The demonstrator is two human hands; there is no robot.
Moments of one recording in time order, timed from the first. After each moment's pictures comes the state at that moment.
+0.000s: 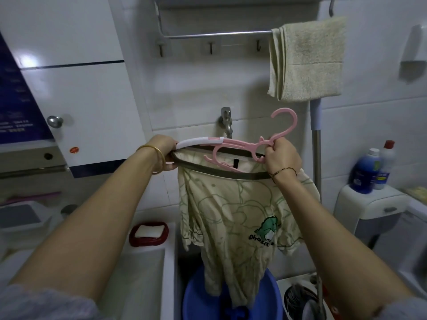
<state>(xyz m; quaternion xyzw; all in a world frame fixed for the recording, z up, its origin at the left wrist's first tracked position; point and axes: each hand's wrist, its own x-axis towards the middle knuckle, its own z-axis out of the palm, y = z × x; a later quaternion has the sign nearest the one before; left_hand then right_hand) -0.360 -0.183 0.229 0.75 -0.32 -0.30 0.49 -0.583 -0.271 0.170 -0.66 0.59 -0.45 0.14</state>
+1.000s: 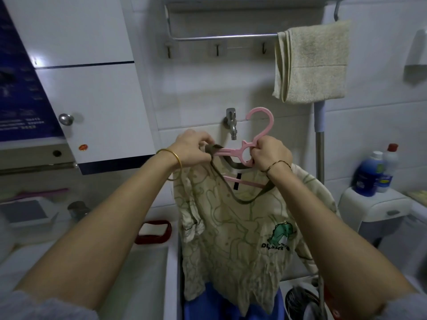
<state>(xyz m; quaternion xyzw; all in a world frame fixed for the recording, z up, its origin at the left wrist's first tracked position) -0.384 -0.179 0.226 0.70 -0.68 -0.01 0.24 -0.565 -0.247 0.194 -0.76 0.56 -0.32 0.09</state>
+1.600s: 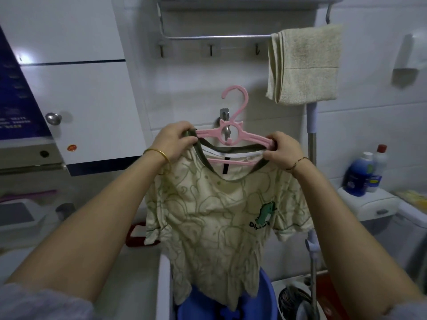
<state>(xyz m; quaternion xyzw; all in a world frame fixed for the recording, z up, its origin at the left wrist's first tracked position) -0.360 -0.194 0.224 0.64 -0.66 0.05 0.38 -0.613 -0.282 0.191 -0.80 0.49 -0.33 0.13</state>
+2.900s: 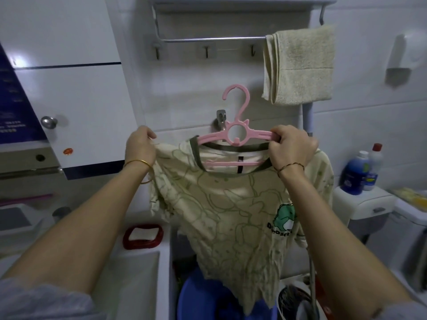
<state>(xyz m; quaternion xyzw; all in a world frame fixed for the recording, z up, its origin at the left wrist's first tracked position) -0.311 -0.191 0.200 0.74 -0.46 0.11 0.48 -0.605 -0.259 0.193 -0.66 0.57 -0.49 -0.05</state>
